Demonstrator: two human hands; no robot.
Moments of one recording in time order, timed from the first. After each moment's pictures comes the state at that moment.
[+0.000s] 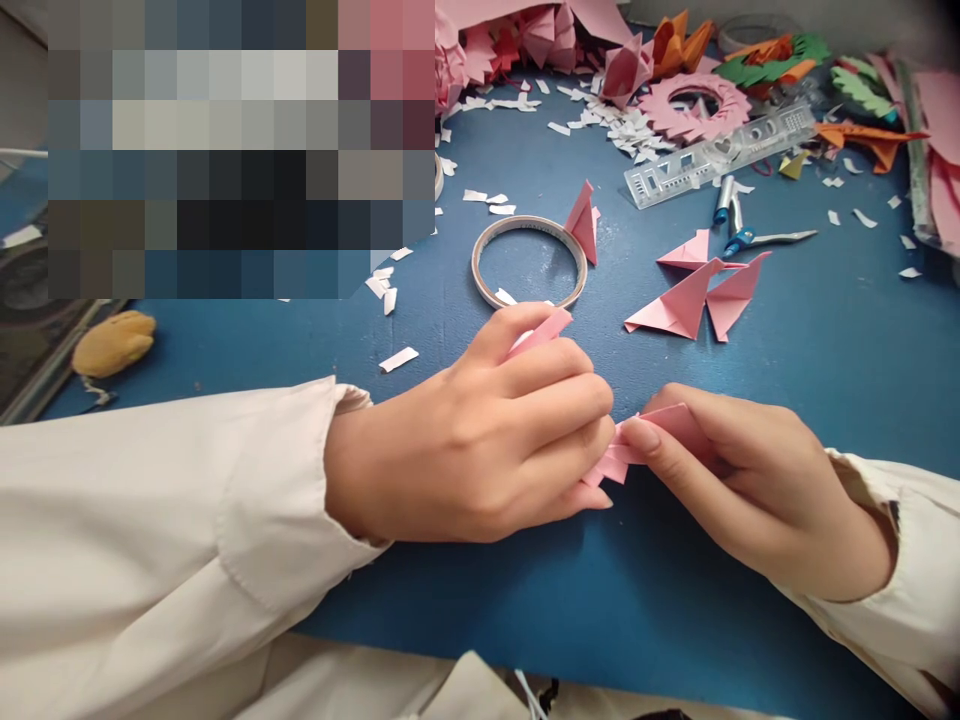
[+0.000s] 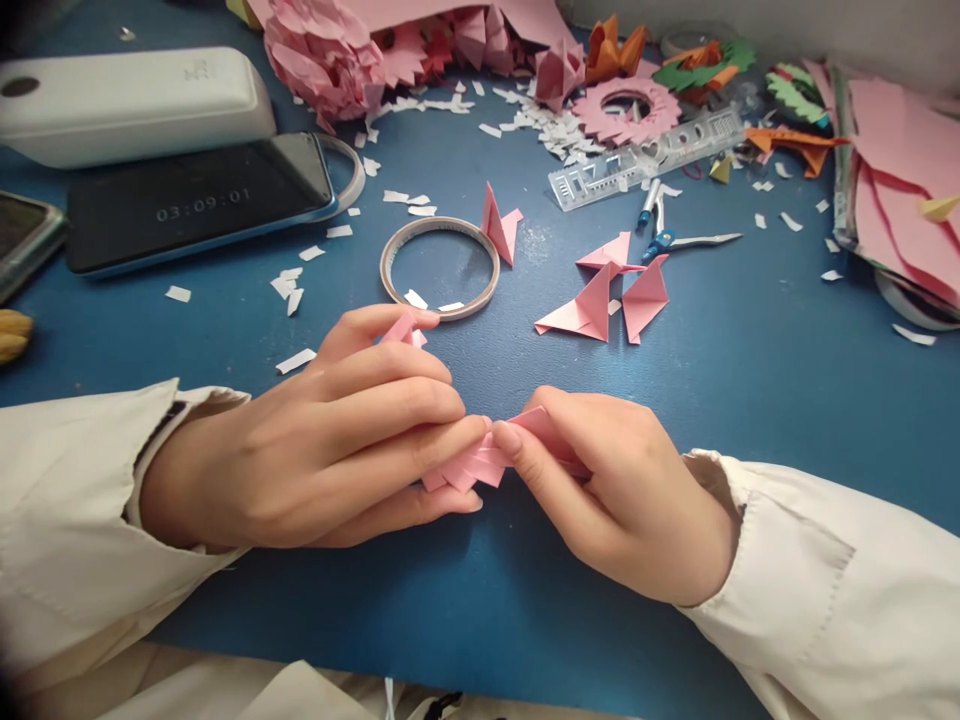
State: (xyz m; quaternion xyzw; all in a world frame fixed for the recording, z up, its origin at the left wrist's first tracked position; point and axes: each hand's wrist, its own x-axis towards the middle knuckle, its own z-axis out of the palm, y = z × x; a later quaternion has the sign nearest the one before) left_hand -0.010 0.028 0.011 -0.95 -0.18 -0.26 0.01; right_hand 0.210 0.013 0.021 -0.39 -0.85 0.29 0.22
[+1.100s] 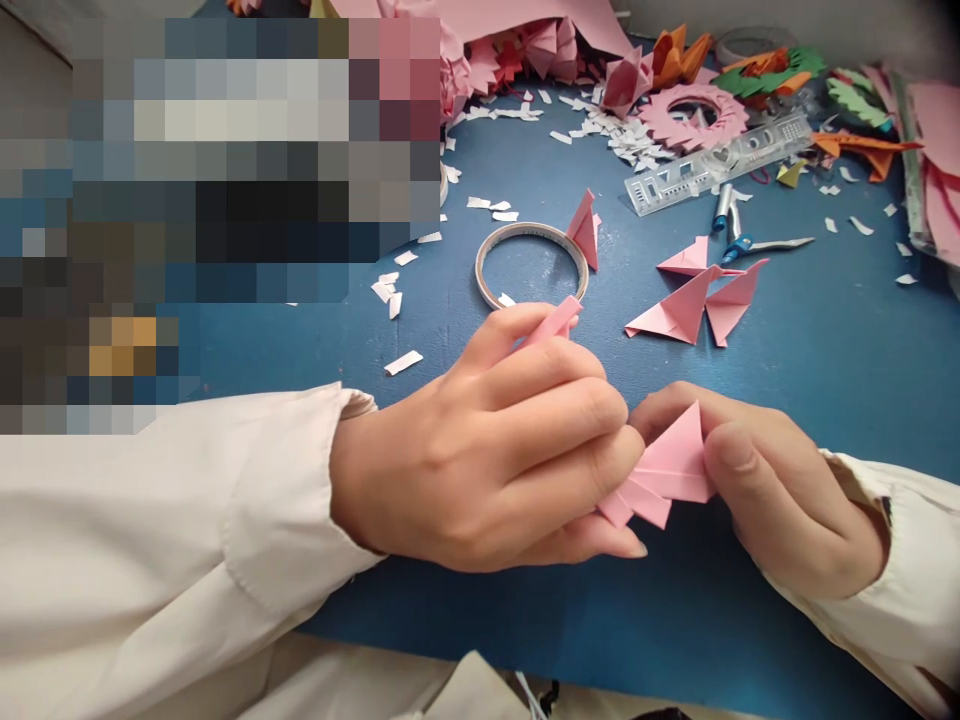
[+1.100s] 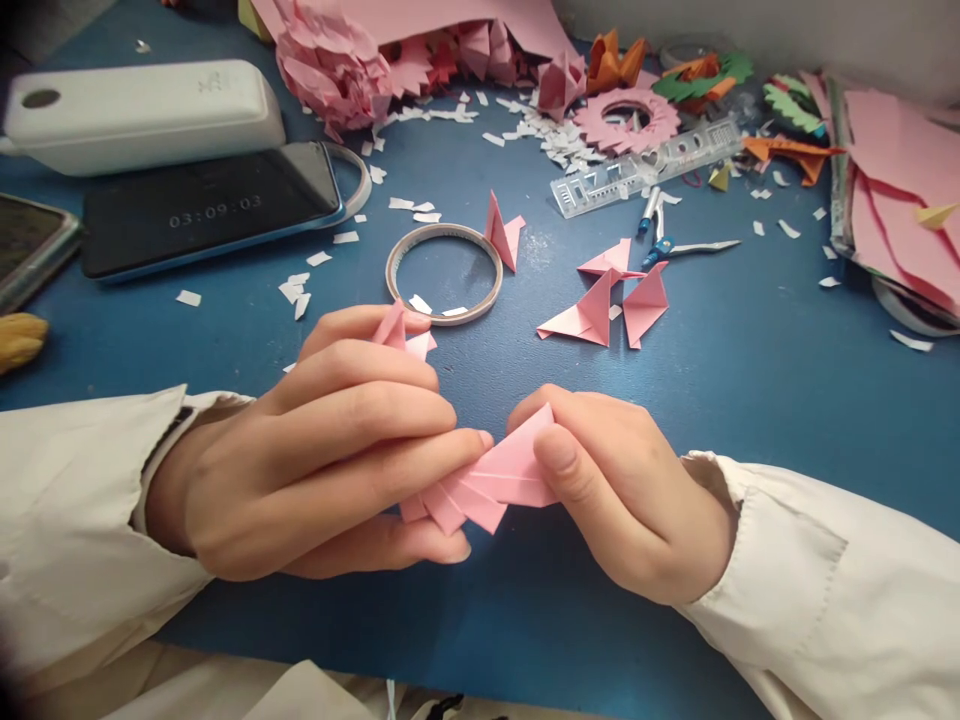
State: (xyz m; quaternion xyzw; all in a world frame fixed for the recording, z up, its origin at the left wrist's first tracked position) left_hand -0.011 0.029 0.014 -0.93 -0.17 -0.33 0.03; right_hand 0.221 0.016 0.016 -0.34 -0.80 0.44 0.24
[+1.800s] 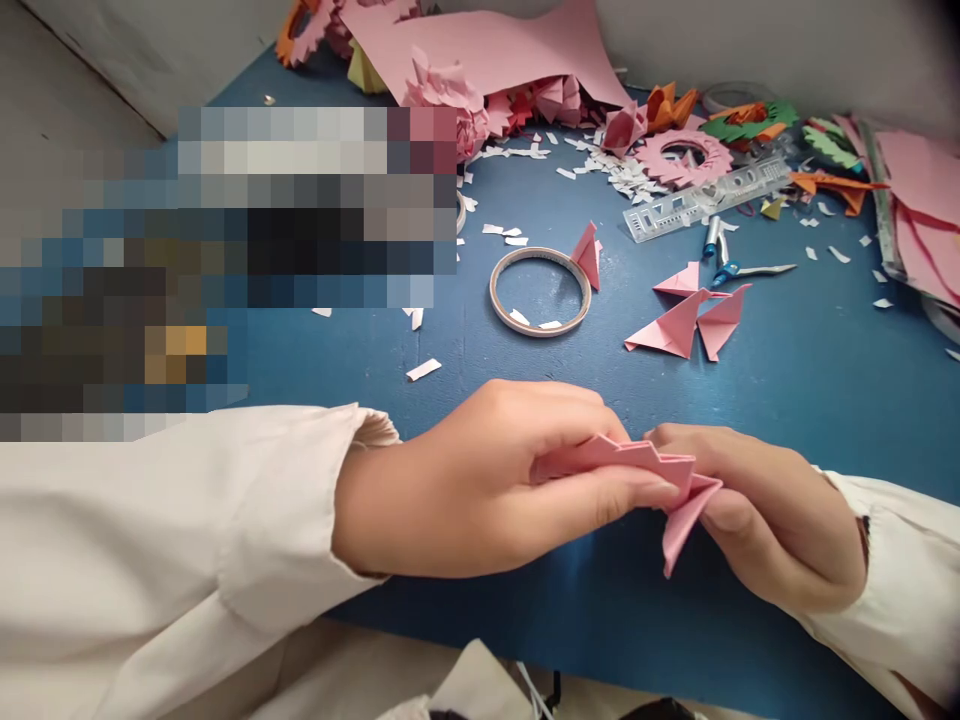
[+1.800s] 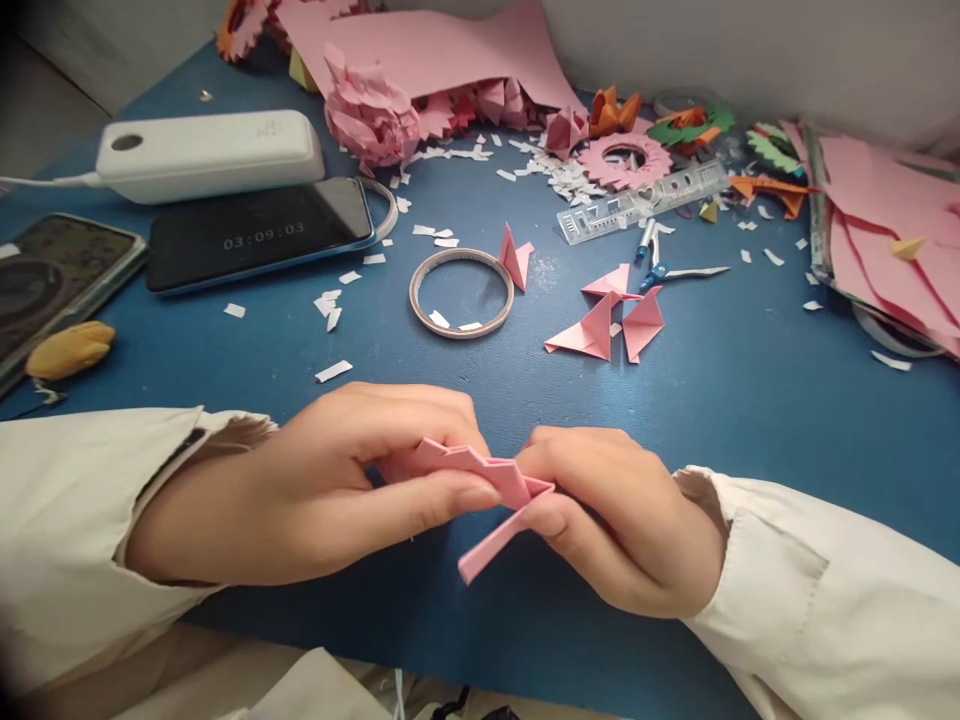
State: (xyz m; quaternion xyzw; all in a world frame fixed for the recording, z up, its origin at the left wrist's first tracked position) left_hand 0.003 0.012 0.033 -0.75 -0.31 -0.32 -0.48; right_hand 0.224 0.010 0.011 -0.25 -0.85 0.38 0.27
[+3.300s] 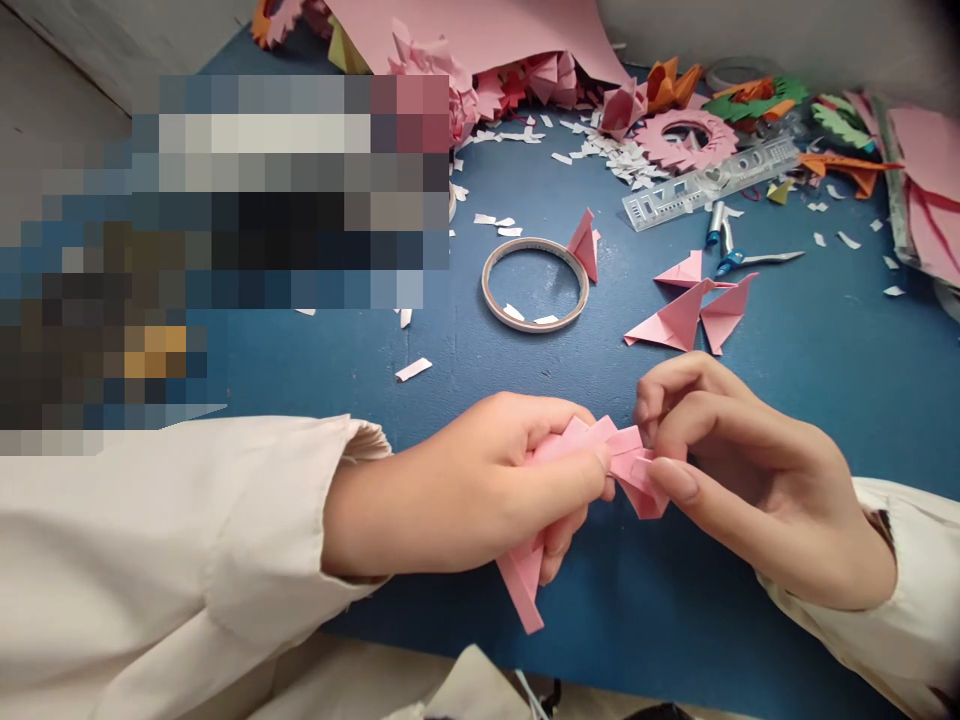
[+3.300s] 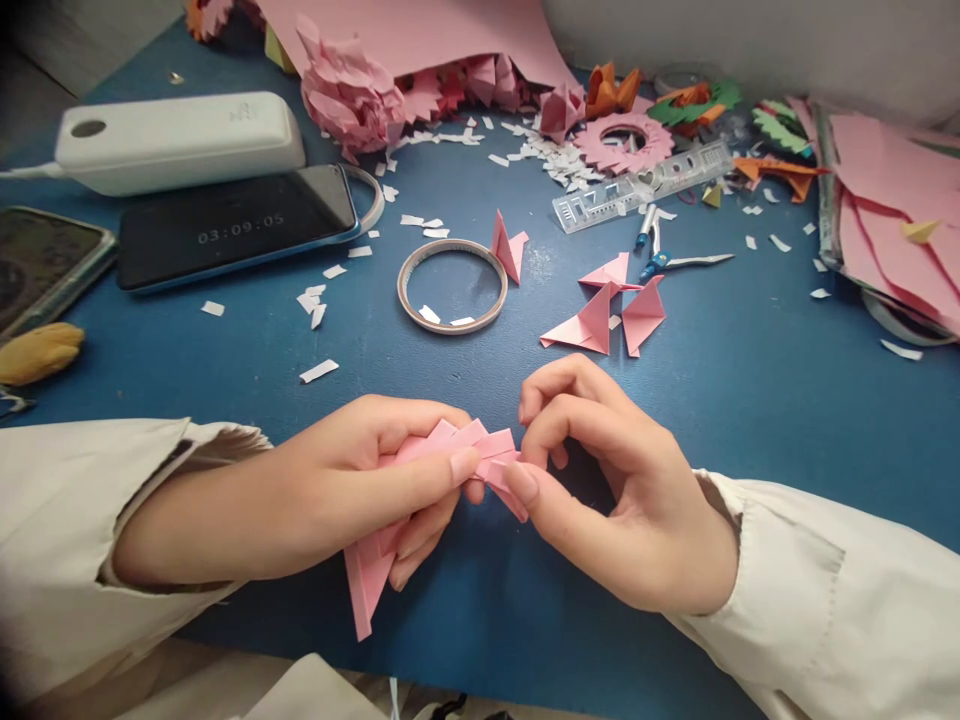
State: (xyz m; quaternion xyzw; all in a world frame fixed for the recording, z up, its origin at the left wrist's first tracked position) left_hand 0.004 0.011 0.025 -0.45 -0.38 -0.12 -0.80; right_hand 0.213 0.011 0.017 -0.37 -0.78 0.39 0.32
